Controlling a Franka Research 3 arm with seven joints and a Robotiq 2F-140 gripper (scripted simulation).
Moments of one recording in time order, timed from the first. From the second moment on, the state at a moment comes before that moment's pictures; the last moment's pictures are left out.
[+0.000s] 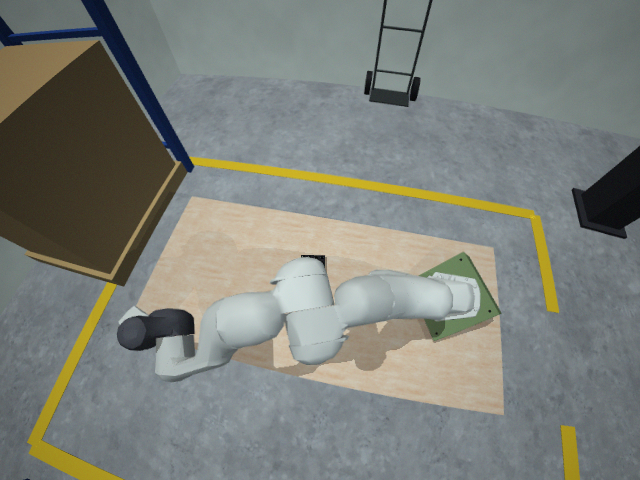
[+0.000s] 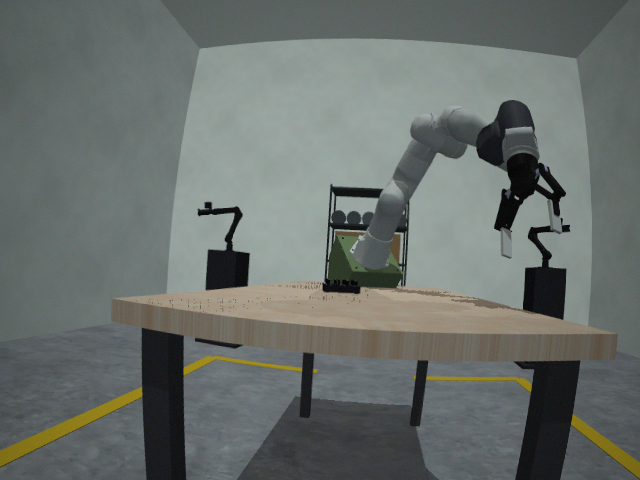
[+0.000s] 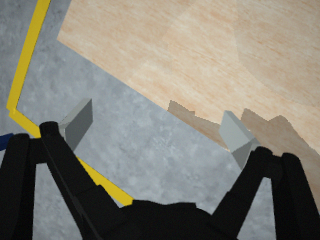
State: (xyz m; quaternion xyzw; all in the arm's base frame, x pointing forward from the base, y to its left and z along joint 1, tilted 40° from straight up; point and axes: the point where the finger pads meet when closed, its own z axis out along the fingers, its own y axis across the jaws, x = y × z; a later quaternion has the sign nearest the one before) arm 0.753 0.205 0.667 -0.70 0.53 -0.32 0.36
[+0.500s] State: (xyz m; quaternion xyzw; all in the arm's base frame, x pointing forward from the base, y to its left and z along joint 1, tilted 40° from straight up) arm 0.752 0.193 0.649 -0.71 0.53 -0.32 0.33
